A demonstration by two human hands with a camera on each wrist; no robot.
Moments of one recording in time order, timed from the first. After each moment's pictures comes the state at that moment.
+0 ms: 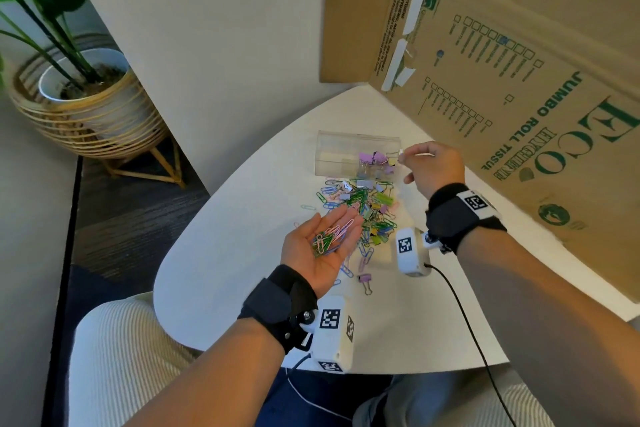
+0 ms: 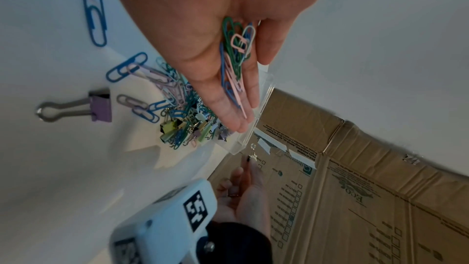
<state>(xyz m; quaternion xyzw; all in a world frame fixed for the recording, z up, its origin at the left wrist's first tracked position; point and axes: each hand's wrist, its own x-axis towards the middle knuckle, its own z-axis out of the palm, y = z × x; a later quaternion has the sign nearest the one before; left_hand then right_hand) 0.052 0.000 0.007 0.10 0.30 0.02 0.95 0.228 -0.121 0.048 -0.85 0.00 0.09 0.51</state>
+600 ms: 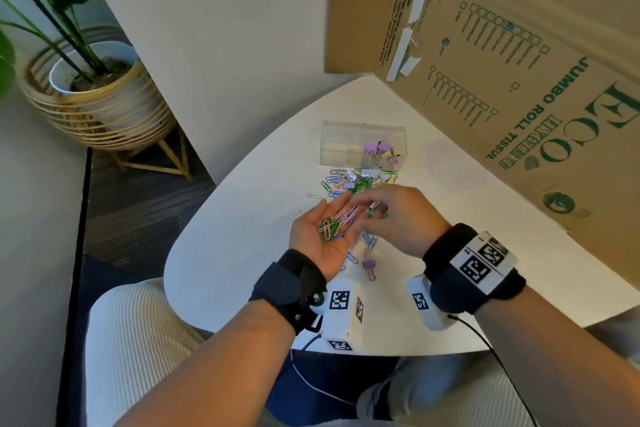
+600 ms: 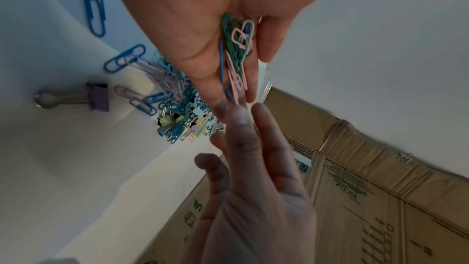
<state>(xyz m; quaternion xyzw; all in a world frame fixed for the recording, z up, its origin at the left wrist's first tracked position) 0.052 -0.005 0.010 0.12 0.32 0.04 0.94 0.133 -0.127 0.063 -0.87 -0.35 0.22 0.28</state>
